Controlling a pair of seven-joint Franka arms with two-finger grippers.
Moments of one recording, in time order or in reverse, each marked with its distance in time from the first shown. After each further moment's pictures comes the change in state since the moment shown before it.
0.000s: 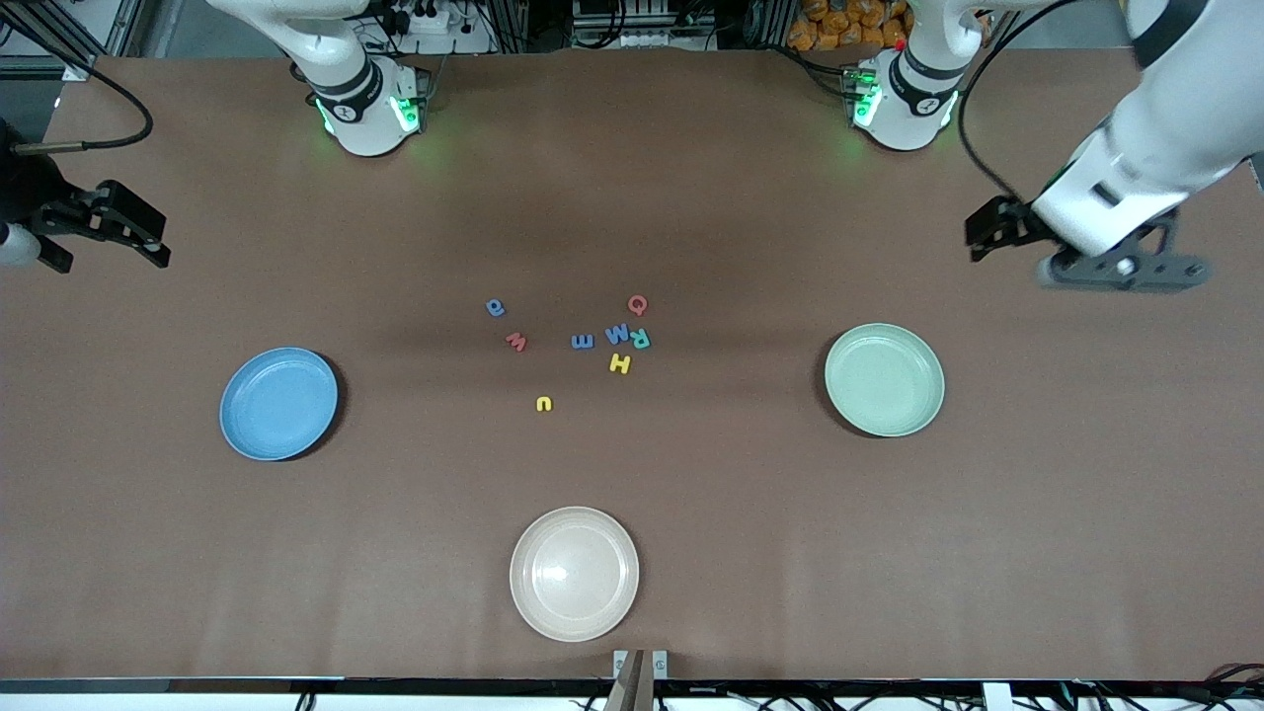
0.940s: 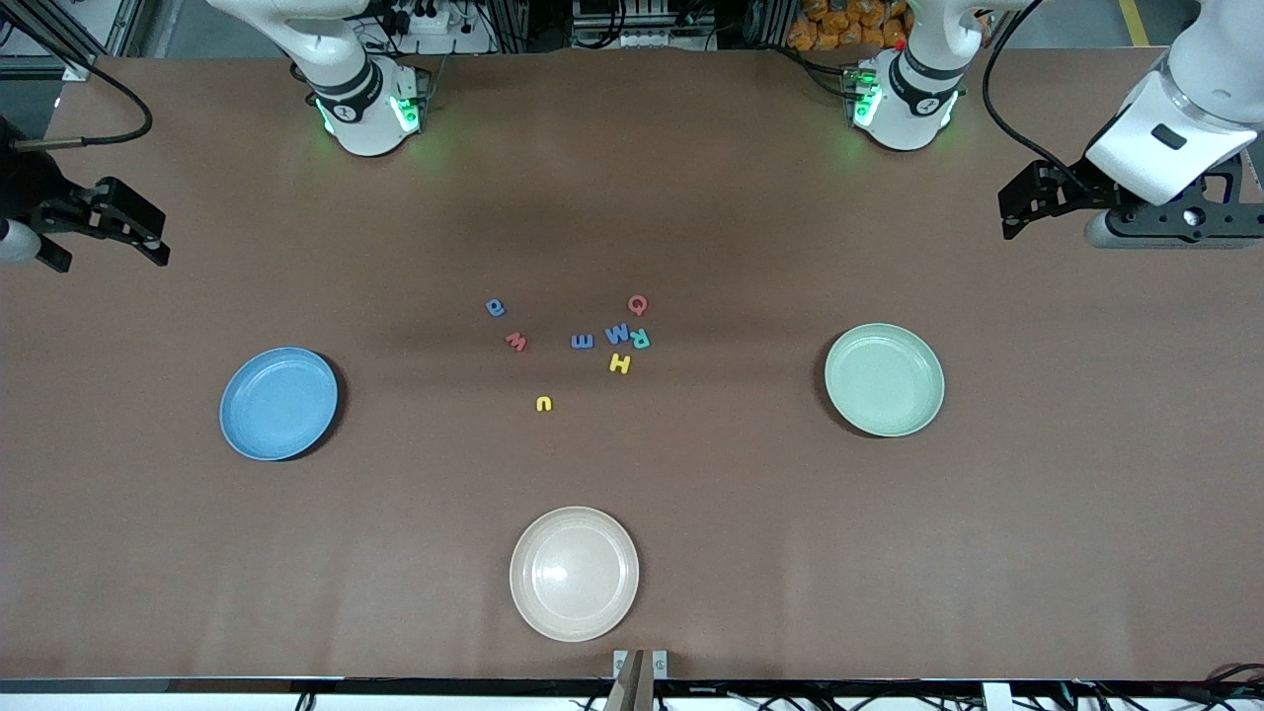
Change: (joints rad) left arm 0.035 -0.128 0.029 0.004 0.000 -0.039 0.000; right arm 0.000 -0.007 0.002 -0.001 0.000 0.003 -0.007
